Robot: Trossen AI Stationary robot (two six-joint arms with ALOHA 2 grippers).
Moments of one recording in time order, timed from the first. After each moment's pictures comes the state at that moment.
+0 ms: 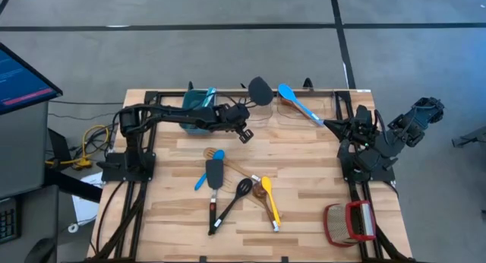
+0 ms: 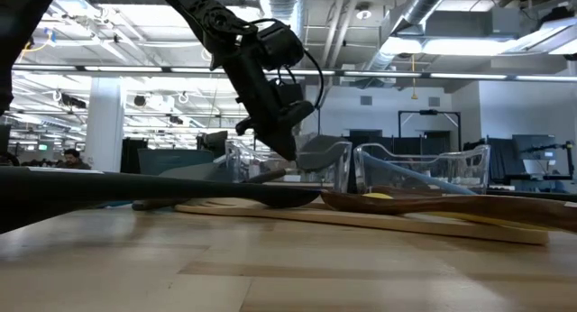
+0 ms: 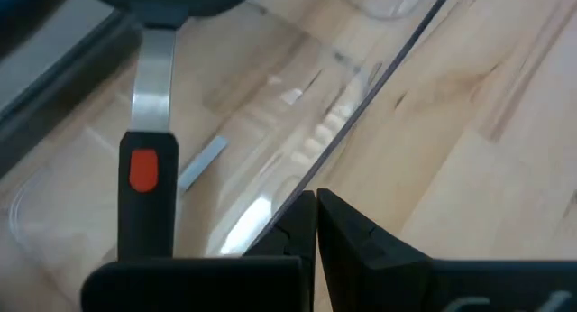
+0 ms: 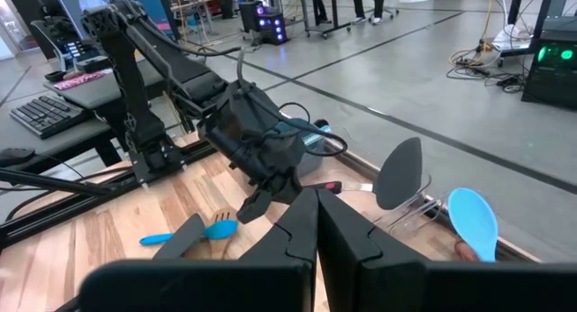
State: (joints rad) left arm 0.28 1.89 1.25 -0.26 -0.29 -0.26; right arm 0.65 0.66 0.98 -0.84 1.13 0.65
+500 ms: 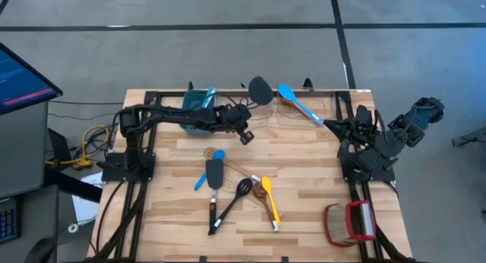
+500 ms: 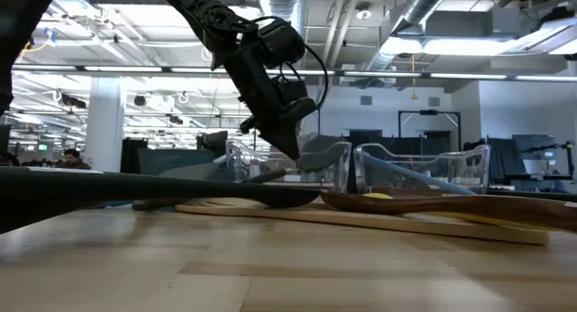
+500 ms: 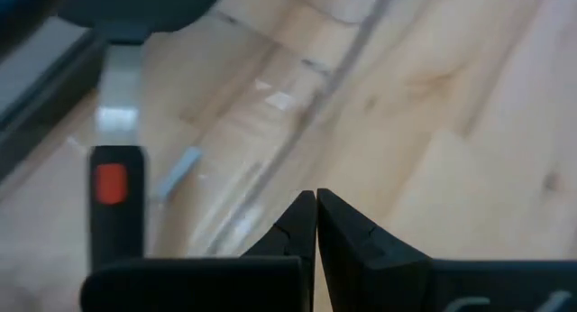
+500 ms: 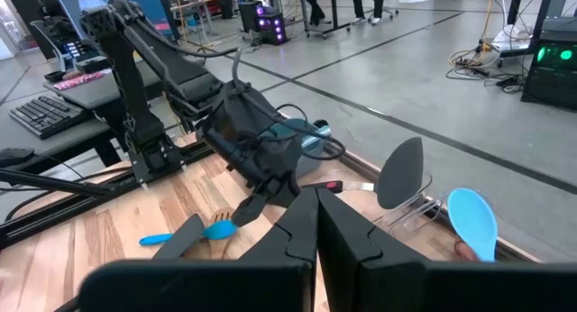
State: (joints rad) left arm 0.26 1.89 1.25 -0.24 -0.27 -0.21; right arm 0.65 0.66 0.98 -0.84 1.13 0.64
